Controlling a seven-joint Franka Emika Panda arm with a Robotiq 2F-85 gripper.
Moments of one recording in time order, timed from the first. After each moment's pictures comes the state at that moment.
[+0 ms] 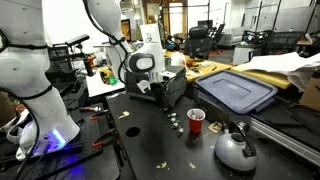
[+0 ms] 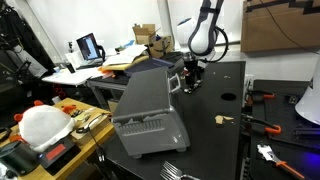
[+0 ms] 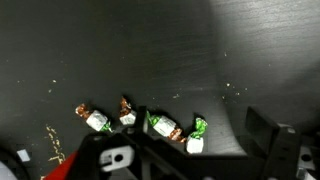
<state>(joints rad) -0.06 0.31 -0.17 -2.44 -0.24 2.78 0.14</state>
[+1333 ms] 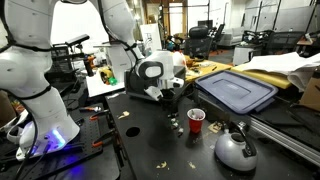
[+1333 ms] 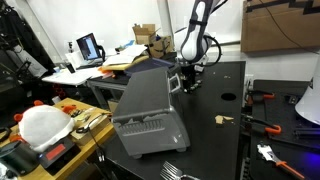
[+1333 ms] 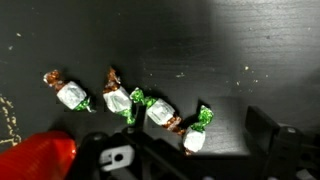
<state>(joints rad) -0.15 0.48 -0.09 -2.30 -0.13 2.79 -0.13</state>
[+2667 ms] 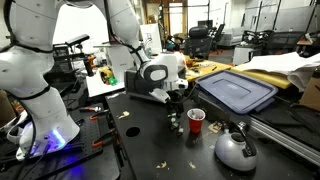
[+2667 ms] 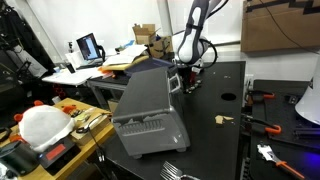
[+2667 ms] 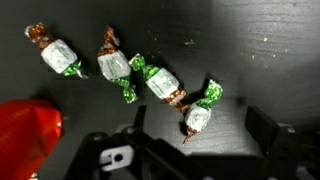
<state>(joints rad) -0.23 0.55 -0.01 -2.22 -0.11 2.82 -0.24</state>
